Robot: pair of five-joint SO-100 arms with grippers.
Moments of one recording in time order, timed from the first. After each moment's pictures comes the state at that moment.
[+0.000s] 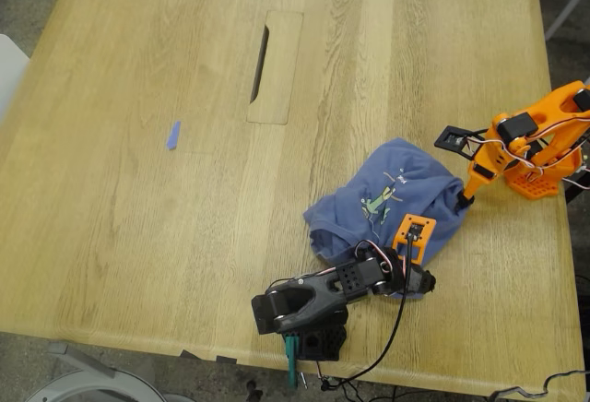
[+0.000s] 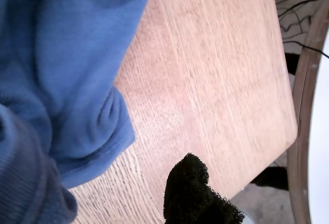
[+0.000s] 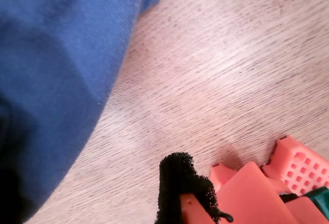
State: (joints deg) arm 0 72.3 153.0 142.8 57.8 -138.6; arm 1 -33.6 136.1 128.7 88.1 -33.2
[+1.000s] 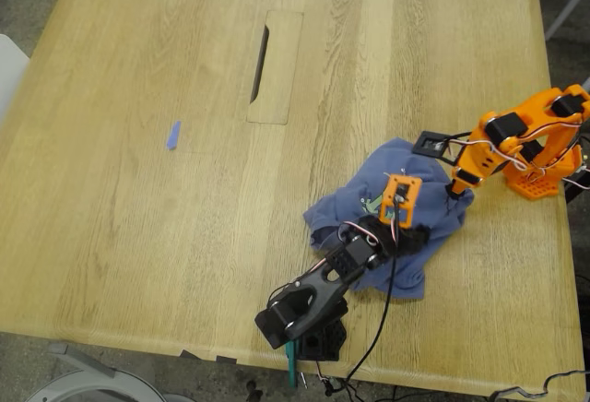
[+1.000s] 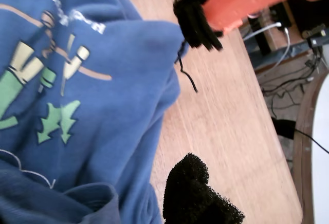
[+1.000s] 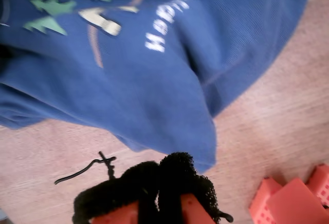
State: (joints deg) arm 0 49.9 150.5 135.5 50.5 -122.1; arm 1 -37.6 106.3 82.5 95.4 -36.3
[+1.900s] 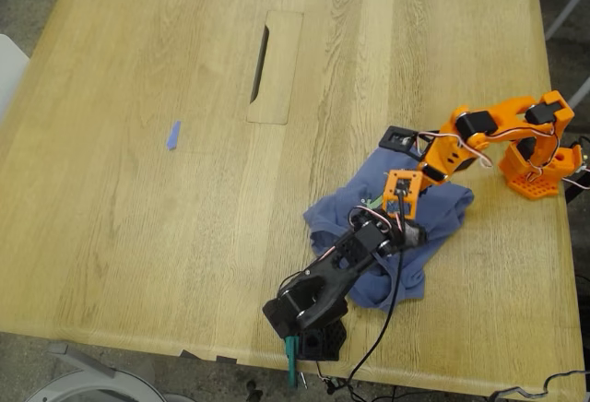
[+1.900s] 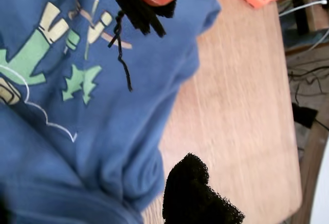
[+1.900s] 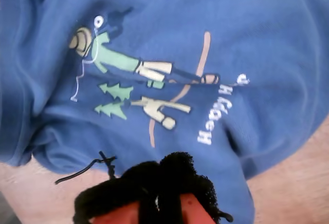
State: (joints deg) arm 0 49.7 139.4 120.1 67.8 -127.3; arm 1 -30.0 90.4 65.3 88.5 -42.5
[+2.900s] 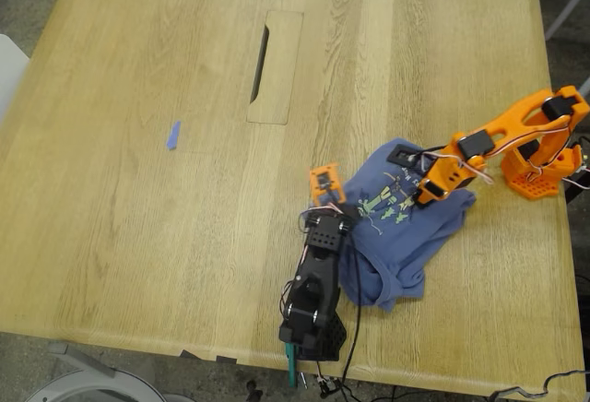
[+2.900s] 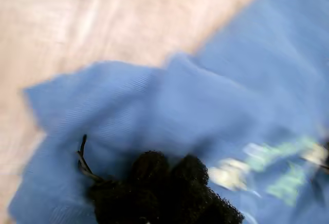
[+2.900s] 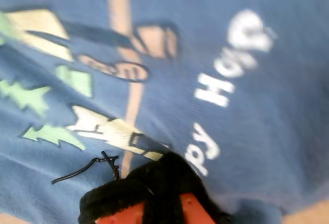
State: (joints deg) arm 0 7.5 139.7 146.4 48.3 -121.0; arm 1 -31.4 110.2 122.0 60.6 -35.3
